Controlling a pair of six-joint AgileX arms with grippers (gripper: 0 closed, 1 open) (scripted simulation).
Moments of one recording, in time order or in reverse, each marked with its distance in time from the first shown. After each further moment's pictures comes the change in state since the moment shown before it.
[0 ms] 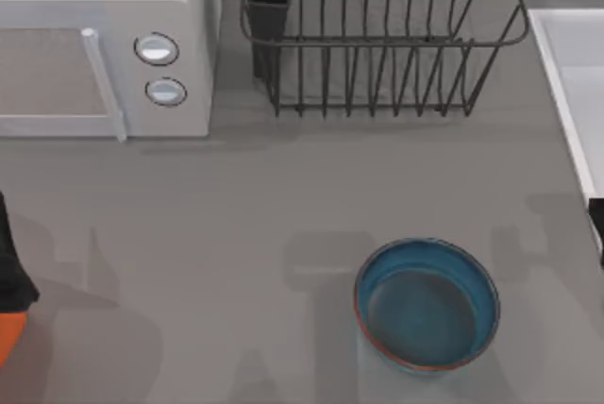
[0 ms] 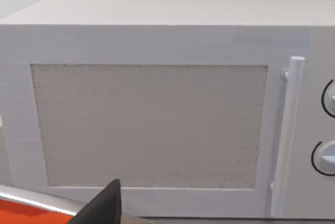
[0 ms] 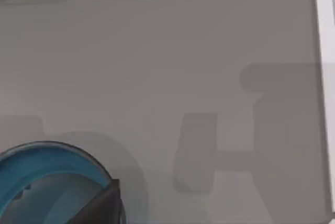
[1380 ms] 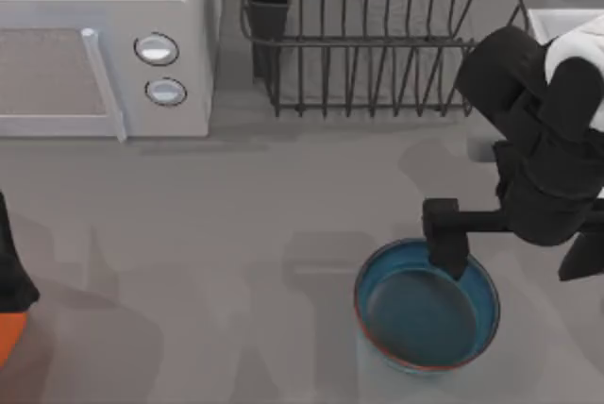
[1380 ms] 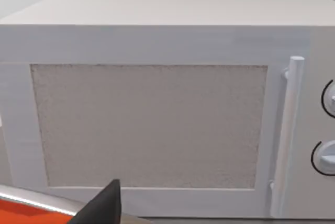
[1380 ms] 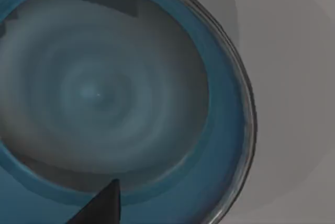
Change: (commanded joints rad) left arm 0.000 0.000 0.000 0.000 0.000 0.000; right arm 0.279 0.916 0.570 -0.496 0.002 0.289
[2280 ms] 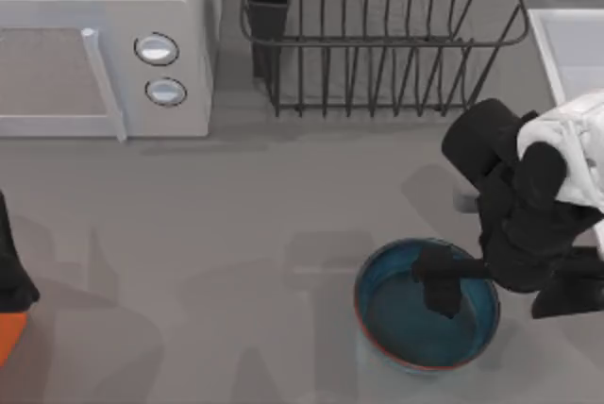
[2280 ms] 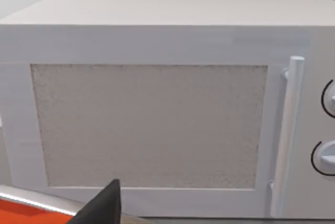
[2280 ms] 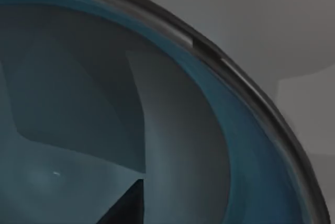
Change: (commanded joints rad) left arm 0.000 0.000 0.000 0.000 0.000 0.000; right arm 0.005 0.095 -0.185 0.282 0.000 0.007
